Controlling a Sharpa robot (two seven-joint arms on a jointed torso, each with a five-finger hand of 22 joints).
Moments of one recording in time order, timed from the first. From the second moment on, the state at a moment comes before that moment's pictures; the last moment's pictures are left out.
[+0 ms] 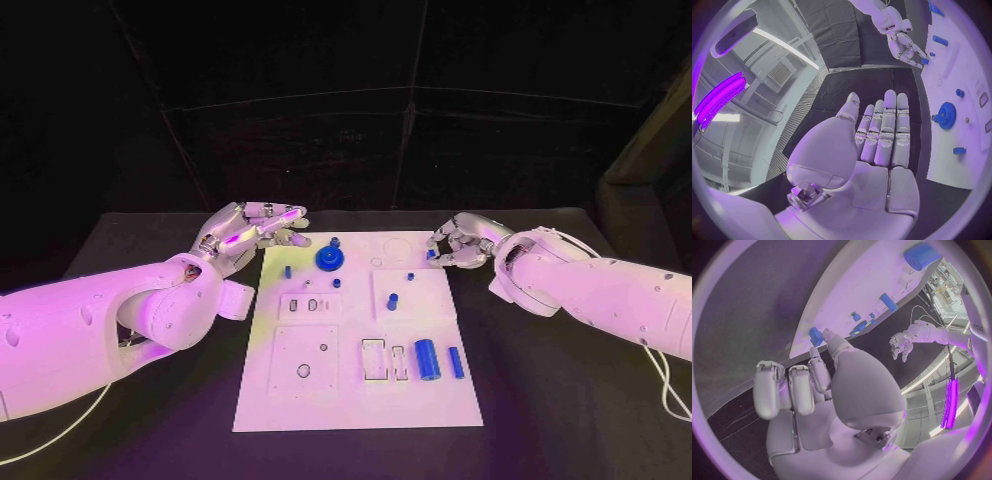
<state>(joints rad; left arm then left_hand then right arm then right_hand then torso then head) 1.28 -0.97 -0.15 1.63 0.02 -0.23 0.52 1.38 0.10 -0.11 0.00 0.06 1.00 0.21 0.08 0.07 1.11 0.15 0.07 0.07 1.14 0.09 0.30 0.27 0.17 0.93 0.21 0.41 0.13 1.24 -0.74 -0.11 1.22 -1.18 -0.33 0.02 1.35 -0.07 0.18 0.00 0.22 0.93 0.17 0.08 0.07 1.37 0.08 1.32 1.29 1.47 0.01 1.47 1.31 0.05 1.42 0.12 1.50 1.31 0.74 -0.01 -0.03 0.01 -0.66</state>
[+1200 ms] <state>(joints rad) 1.27 -0.97 -0.15 1.63 0.02 -0.23 0.51 1.38 0.10 -0.11 0.00 0.06 1.00 0.21 0.08 0.07 1.11 0.15 0.07 0.07 1.14 0.09 0.30 0.27 0.17 0.93 0.21 0.41 0.13 1.24 -0.72 -0.11 1.19 -1.18 -0.30 0.00 1.34 -0.06 0.21 -0.02 0.20 0.99 0.16 0.10 0.07 1.38 0.07 1.33 1.30 1.47 0.00 1.47 1.31 0.05 1.43 0.11 1.50 1.31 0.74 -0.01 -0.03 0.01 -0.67</state>
